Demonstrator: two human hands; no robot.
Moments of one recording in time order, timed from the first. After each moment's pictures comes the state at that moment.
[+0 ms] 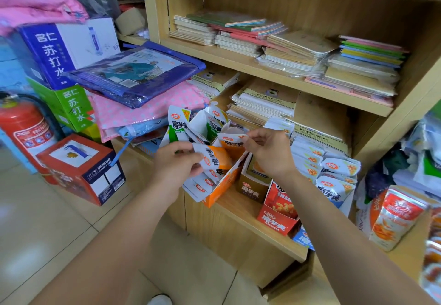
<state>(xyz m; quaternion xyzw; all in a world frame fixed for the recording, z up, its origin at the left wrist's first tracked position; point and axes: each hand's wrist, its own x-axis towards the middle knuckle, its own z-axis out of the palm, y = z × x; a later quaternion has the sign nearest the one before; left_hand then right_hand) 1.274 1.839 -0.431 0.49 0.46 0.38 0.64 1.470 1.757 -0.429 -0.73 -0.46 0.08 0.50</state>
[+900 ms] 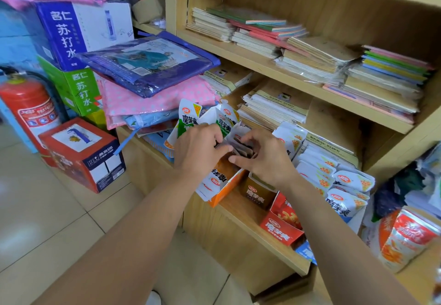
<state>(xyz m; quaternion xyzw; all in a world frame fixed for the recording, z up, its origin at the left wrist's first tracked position) 1.307 1.867 -0.444 0.84 0.39 0.35 0.13 1.465 1.769 -0.434 -0.73 -0.60 0.04 0.33</state>
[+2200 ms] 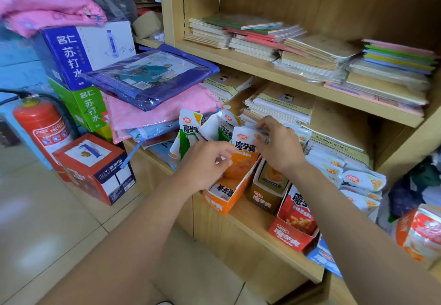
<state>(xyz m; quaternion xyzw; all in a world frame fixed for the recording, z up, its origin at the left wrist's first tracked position) 1.297 1.872 -0.449 0.89 0.27 0.26 0.28 1.487 1.784 -0.414 -0.78 -0.54 -0.02 0.31</state>
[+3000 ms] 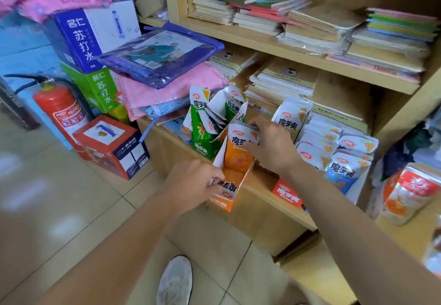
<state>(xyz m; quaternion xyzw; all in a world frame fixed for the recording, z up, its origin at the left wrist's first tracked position) 1.213 1.809 -0.461 0.96 0.26 0.08 0.10 1.423 1.738 -0.424 -0.76 -0.59 0.01 0.28</state>
